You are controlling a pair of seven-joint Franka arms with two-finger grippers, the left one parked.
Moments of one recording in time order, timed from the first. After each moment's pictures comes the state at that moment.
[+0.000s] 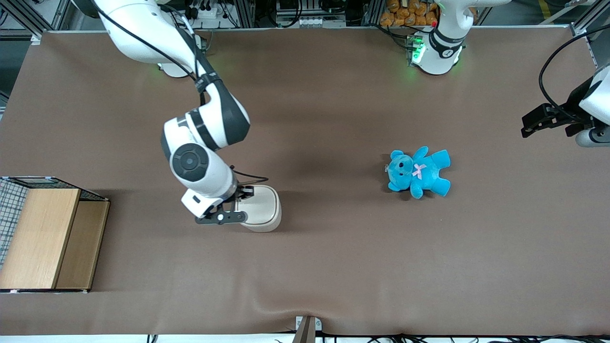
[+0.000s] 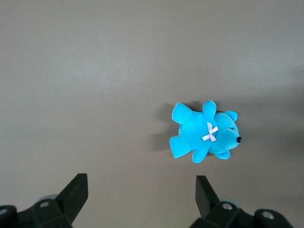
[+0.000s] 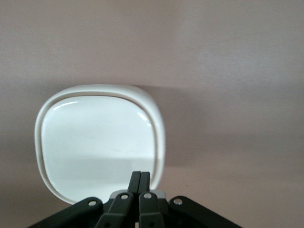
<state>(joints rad) 0.51 0.64 -0.05 -1.37 0.08 1.95 0.39</state>
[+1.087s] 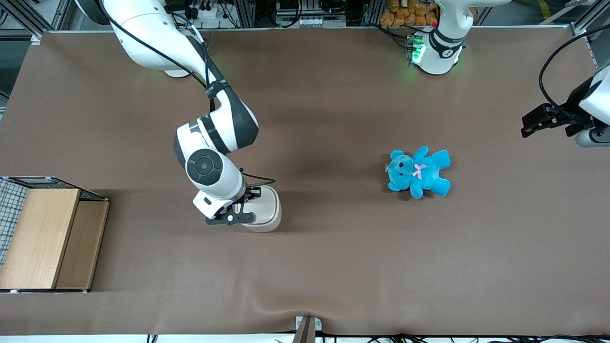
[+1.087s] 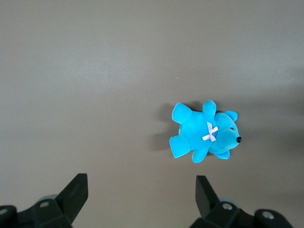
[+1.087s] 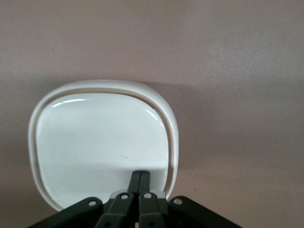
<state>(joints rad) 0.52 0.67 -0.06 -1.35 0.08 1.96 0.40</state>
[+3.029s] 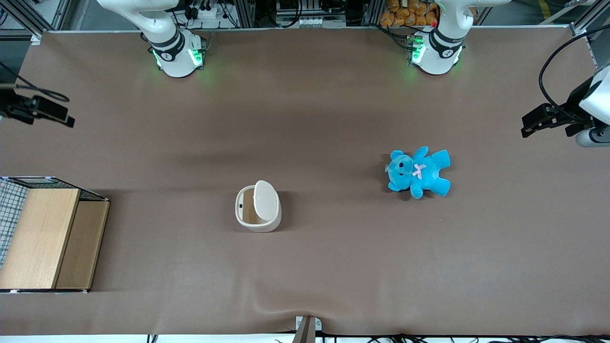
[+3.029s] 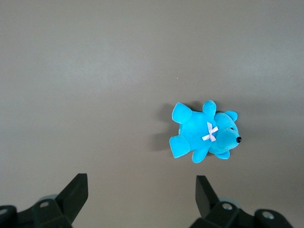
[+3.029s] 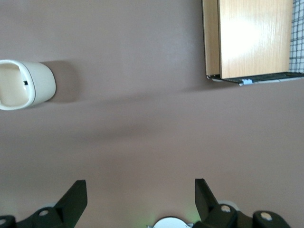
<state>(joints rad) 0.03 0.06 -0.08 -1.41 0.05 1.35 0.07</state>
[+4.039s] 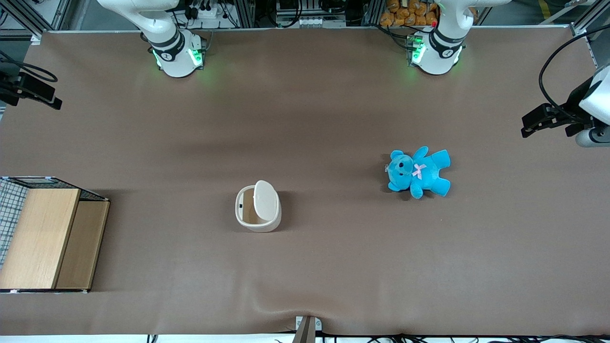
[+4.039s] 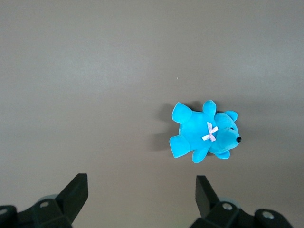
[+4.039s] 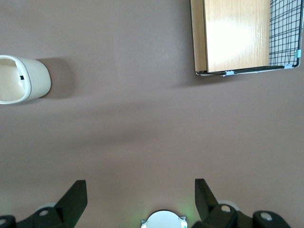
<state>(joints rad) 0.01 0.01 -0.06 -1.41 0.02 1.32 0.07</state>
